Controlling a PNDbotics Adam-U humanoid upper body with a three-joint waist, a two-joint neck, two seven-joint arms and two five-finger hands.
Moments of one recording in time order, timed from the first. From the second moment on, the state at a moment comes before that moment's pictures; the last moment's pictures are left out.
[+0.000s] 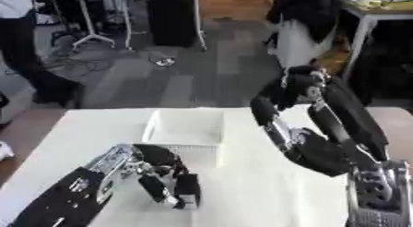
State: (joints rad) left arm -0.69 0.32 -0.32 -1.03 -1.11 -0.44 -0.55; right arm -0.51 0.07 0.03 -1.97 0.82 -0.25 0.52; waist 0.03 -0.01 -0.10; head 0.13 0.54
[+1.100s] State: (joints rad) left arm -0.68 0.32 -0.31 -1.01 -1.10 -0.41 -0.28; right arm -0.51 0.07 0.03 -1.97 0.81 -0.26 0.52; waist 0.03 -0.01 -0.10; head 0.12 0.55
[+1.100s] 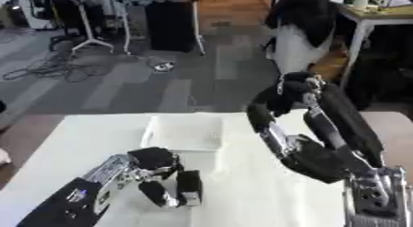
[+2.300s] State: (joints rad) left arm -0.66 0.38 -0.29 -1.16 -0.97 -0.35 -0.23; right arm -0.51 0.07 0.03 -1.97 0.82 -0.25 0.52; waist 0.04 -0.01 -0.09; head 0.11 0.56
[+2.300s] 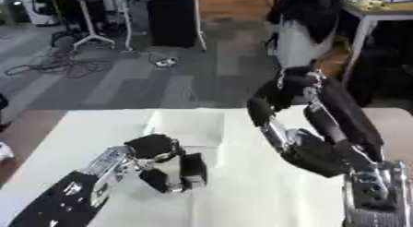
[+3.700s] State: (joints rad) left arm -0.90 0.54 -0.21 -1.00 -0.92 -0.34 -0.12; right arm -0.51 0.08 0.03 -1.99 0.82 -0.25 0.52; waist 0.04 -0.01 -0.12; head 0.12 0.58
